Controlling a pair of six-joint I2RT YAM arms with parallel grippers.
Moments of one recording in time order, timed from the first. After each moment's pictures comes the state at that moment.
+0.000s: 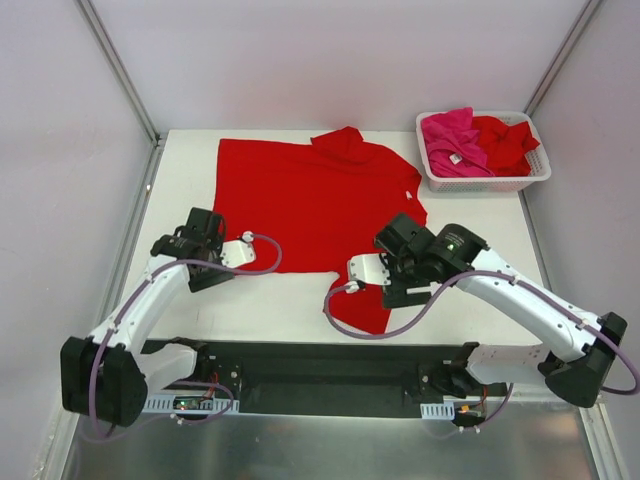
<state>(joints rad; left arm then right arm) -0.22 1.14 0.82 -0.90 -0.17 1.01 0.87 1.19 1.18 -1.23 0.13 -0.88</state>
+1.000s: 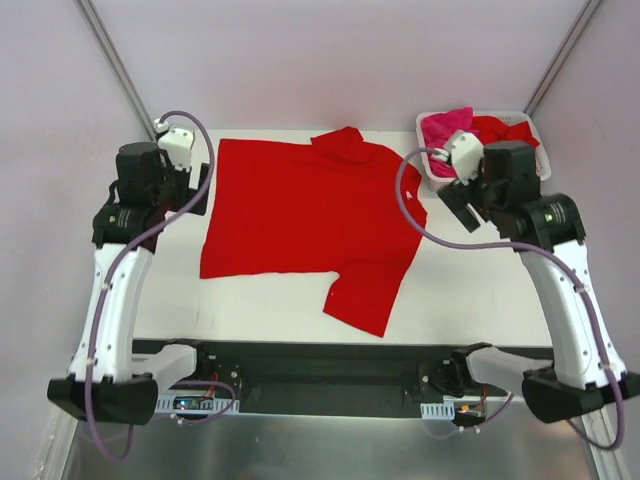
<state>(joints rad) -0.09 1.04 1.37 -0.80 -0.06 0.28 0.41 1.22 1.69 -1.18 0.40 -0.59</state>
